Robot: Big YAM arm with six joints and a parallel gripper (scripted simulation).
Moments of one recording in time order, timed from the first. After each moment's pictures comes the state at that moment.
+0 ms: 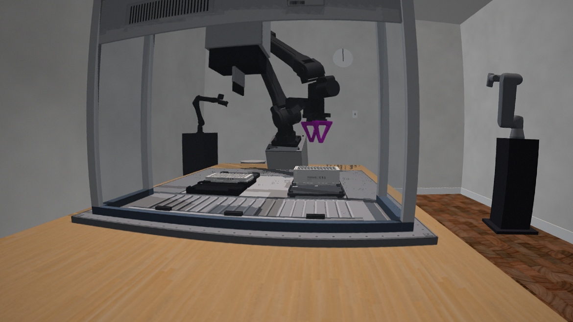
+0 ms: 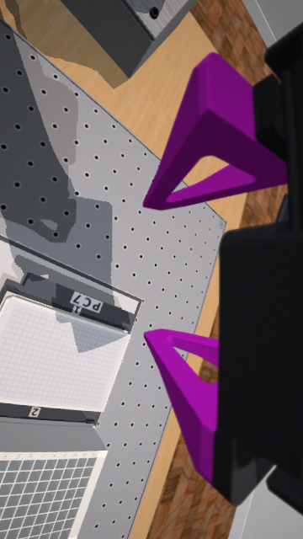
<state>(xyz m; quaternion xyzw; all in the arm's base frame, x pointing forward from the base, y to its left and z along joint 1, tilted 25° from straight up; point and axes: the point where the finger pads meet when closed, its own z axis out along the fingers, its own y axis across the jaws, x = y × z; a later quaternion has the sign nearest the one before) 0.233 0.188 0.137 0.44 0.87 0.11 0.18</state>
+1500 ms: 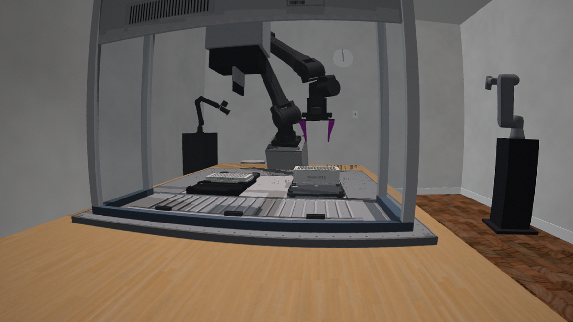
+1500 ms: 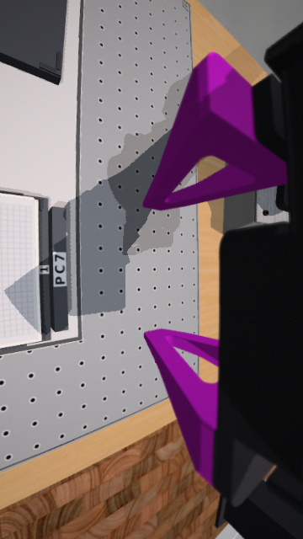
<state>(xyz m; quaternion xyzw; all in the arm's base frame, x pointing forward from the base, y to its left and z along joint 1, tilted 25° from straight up) 0.229 0.191 0.138 -0.09 0.97 0.00 0.22</state>
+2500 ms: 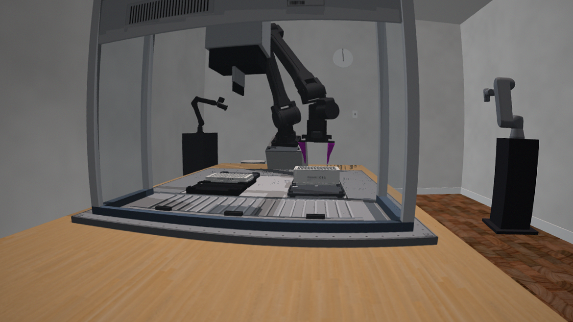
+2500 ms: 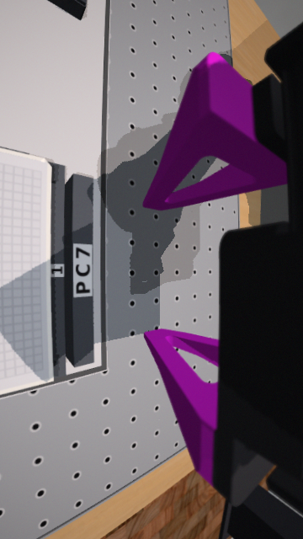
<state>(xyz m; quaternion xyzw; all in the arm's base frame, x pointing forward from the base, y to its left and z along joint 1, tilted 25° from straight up) 0.258 0.192 0.069 -0.10 0.97 0.00 0.21</state>
